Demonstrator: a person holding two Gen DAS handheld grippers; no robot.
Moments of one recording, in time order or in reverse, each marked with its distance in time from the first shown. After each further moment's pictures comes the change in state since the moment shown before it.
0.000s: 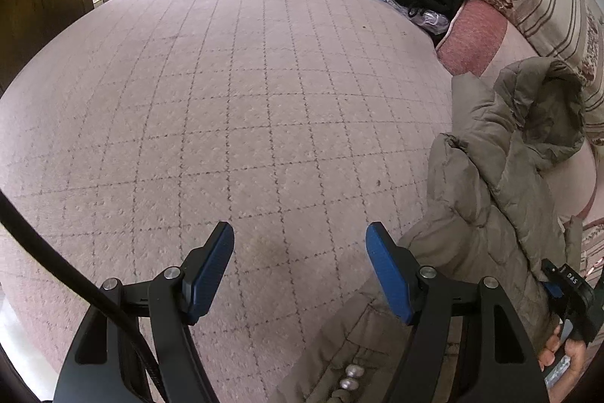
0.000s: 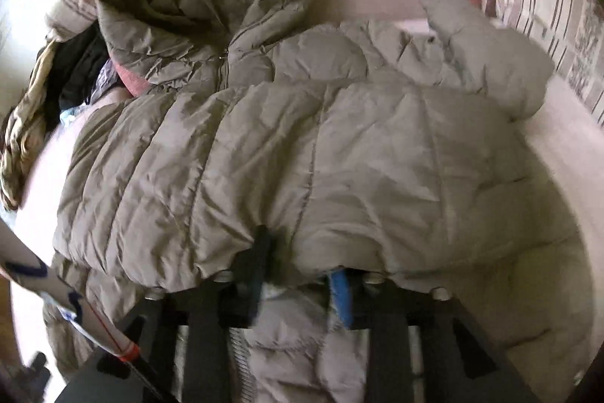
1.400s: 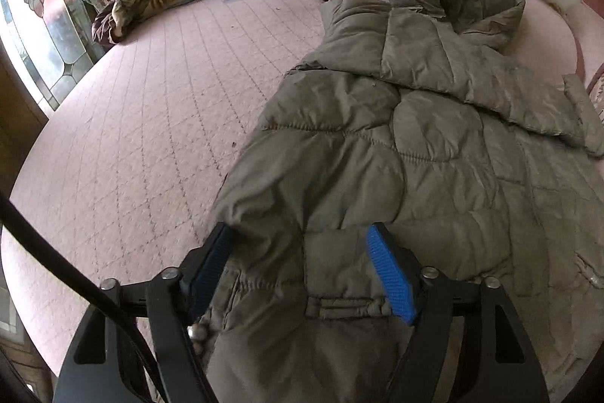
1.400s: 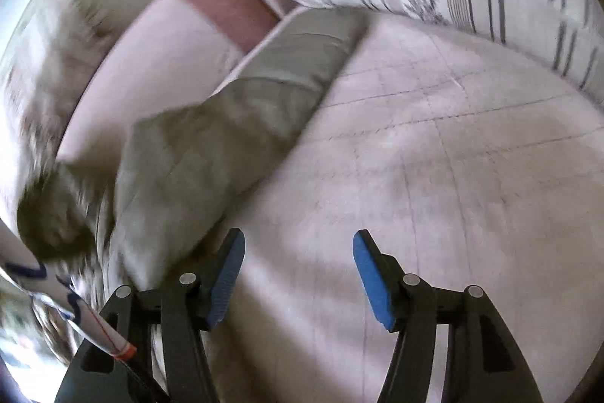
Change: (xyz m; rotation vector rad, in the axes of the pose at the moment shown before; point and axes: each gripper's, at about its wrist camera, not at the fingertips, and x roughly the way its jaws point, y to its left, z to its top) left arm 0.011 -0.126 -0.078 0.452 -0.080 0.083; right arm -0.014 -0.347 0.056 0.586 -0.085 0.063
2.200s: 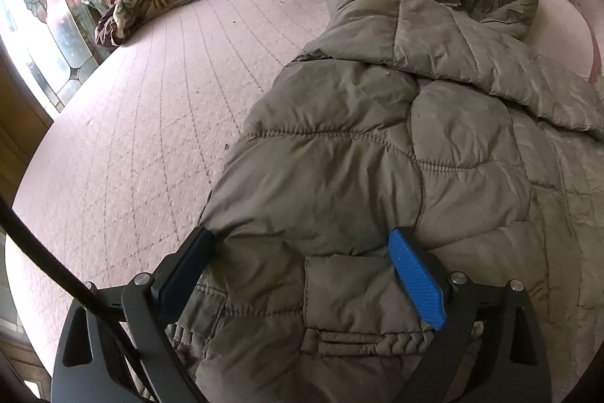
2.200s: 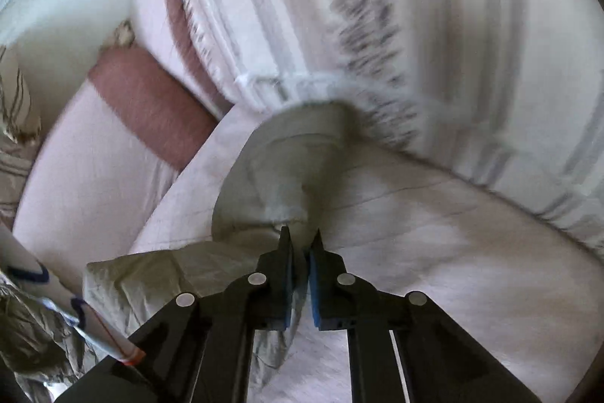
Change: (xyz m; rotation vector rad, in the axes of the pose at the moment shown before) left arm 0.027 -0.010 0.004 0.010 0.007 0.061; right arm -0.004 0.004 0.120 0.052 -0.202 -0.247
